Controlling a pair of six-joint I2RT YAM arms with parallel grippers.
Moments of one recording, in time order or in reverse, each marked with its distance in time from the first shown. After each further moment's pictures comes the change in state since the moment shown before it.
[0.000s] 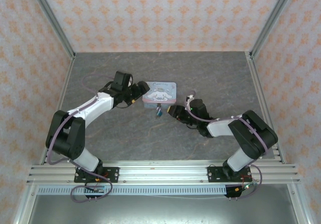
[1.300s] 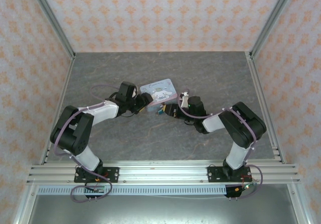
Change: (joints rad) left arm -0.053 0.049 -0.201 0.264 0.078 -0.086; right arm -0.019 0.177 0.068 0.171 -0.095 -0.174
